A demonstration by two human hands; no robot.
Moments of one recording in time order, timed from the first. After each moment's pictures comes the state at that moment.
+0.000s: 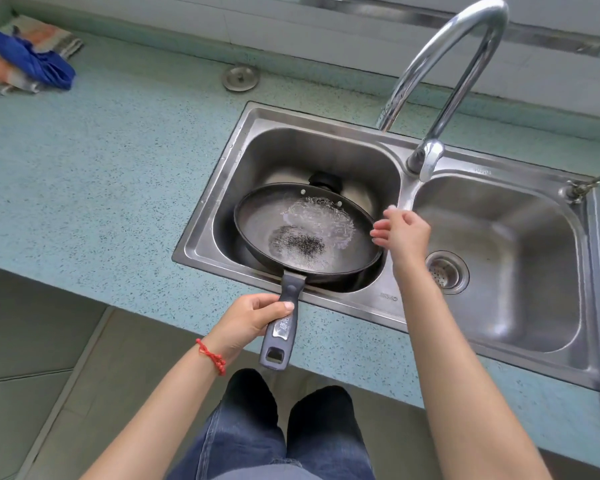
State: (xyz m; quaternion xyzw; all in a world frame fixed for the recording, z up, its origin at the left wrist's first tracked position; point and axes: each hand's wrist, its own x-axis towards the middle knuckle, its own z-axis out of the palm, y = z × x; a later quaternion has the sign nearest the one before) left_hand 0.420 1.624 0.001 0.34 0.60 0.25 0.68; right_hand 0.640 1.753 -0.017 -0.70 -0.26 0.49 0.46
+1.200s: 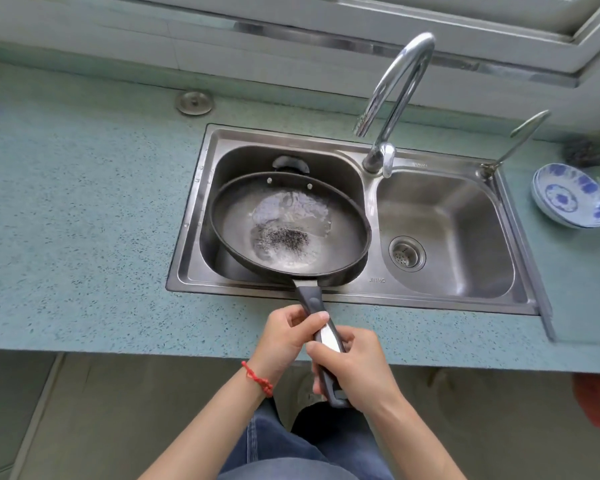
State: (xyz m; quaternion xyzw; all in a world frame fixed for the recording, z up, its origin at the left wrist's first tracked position) left_hand 0.417 1.606 -0.002 0.36 0.49 0.32 0.73; right_hand 0.517 1.558 0.069 -0.68 -0.31 0.59 0.31
